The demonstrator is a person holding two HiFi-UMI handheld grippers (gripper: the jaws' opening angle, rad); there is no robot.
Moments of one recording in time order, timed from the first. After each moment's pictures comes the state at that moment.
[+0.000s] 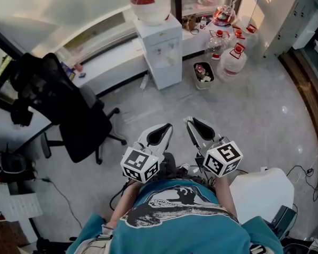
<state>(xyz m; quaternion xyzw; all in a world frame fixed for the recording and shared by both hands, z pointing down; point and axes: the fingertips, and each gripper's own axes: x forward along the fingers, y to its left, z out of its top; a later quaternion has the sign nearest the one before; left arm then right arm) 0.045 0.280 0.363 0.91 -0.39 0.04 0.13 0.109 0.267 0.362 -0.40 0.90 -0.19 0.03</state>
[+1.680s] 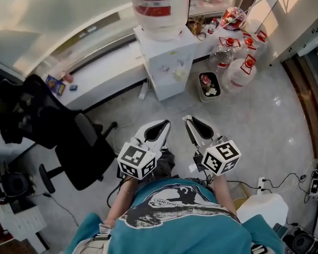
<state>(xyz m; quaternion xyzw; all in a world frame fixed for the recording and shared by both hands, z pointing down) -0.046 0.010 0.371 0.91 -0.36 0.06 0.17 0.022 0.004 0.376 -0.42 0.87 -0.24 -0.01</state>
